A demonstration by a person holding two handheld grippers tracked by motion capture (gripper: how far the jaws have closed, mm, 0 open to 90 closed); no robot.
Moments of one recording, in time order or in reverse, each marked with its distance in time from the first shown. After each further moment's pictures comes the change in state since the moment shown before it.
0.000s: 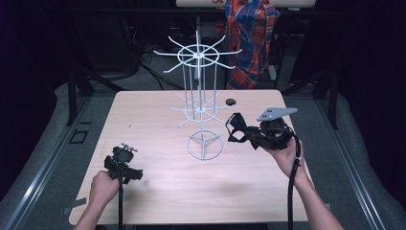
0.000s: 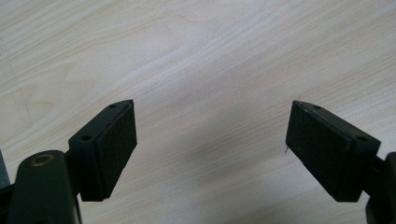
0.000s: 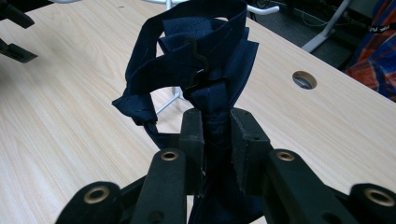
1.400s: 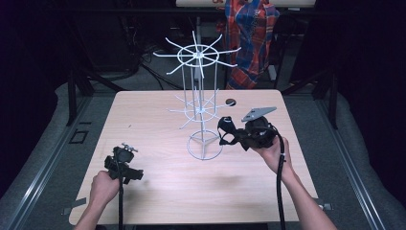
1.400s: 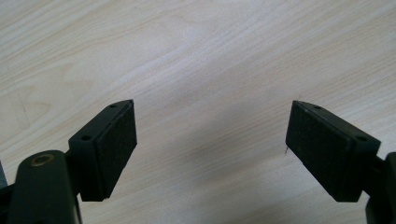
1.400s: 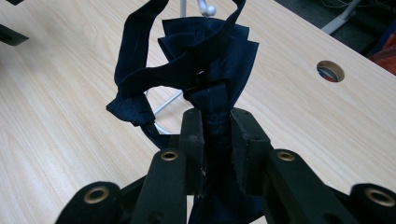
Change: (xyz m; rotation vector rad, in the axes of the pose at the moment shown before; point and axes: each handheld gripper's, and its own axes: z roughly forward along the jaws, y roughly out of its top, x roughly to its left) left arm -0.001 0.000 0.001 0.001 -0.006 0.002; right arm 0.009 0.007 0.040 0.072 0.037 -0.021
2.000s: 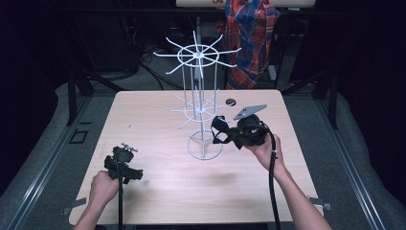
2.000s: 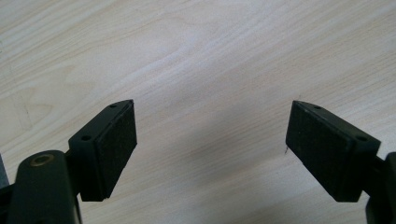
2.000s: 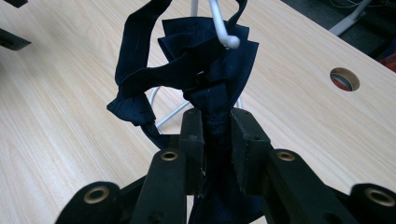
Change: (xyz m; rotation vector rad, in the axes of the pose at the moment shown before) left arm 0.001 0.000 -0.001 -0.011 0.002 0.003; right arm 0.005 0.011 0.017 0.011 0.013 -0.010
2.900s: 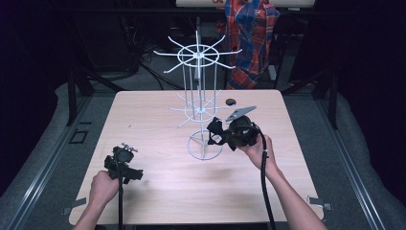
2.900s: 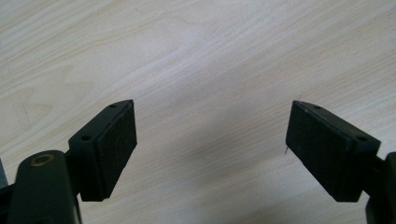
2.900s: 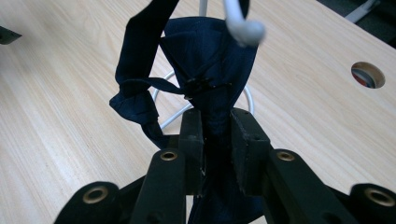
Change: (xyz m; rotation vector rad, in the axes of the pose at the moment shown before) left arm 0.000 0.000 0.001 0.005 -0.001 0.002; right arm 0.004 0.001 0.028 0.034 0.019 0.010
